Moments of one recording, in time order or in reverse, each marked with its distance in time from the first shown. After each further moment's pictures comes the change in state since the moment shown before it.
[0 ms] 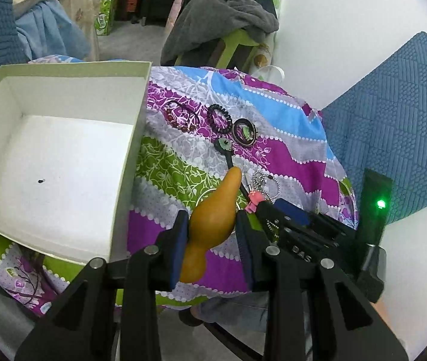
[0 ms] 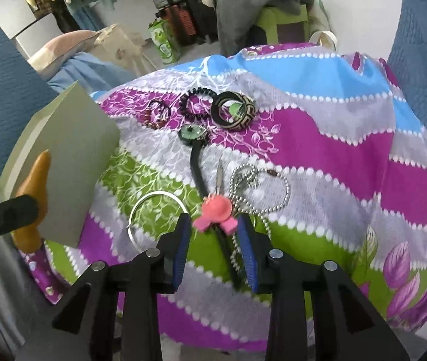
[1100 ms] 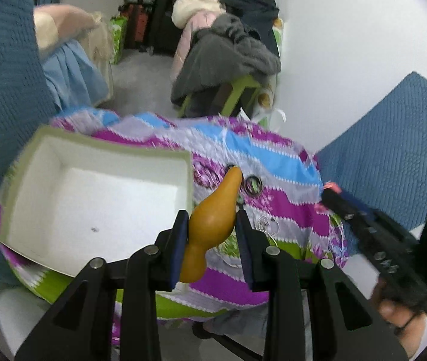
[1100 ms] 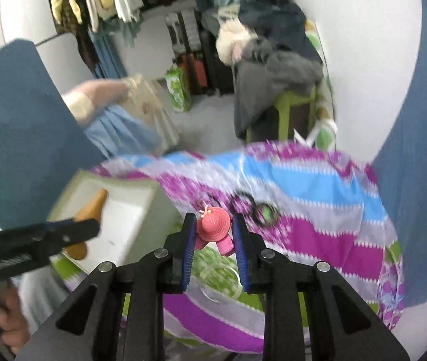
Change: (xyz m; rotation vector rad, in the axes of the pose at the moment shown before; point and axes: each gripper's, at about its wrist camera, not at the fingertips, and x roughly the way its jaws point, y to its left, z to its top) left arm -0.093 0.032 0.054 0.009 -0.126 0.015; right arm -0.131 0.097 0.069 -0.082 -0.235 -0.037
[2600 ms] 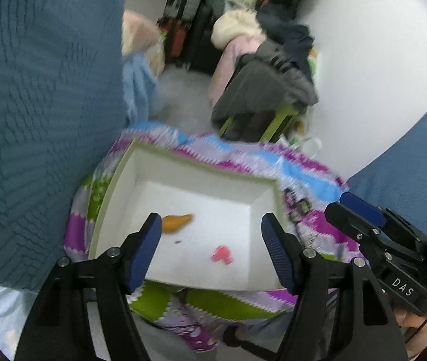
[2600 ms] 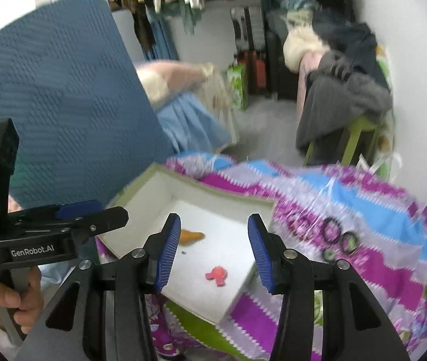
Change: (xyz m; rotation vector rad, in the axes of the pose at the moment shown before) left arm -0.056 0.098 0.001 -0.070 -0.096 0.071; right arm 0.021 0.125 0.016 -0.178 0.012 0.160
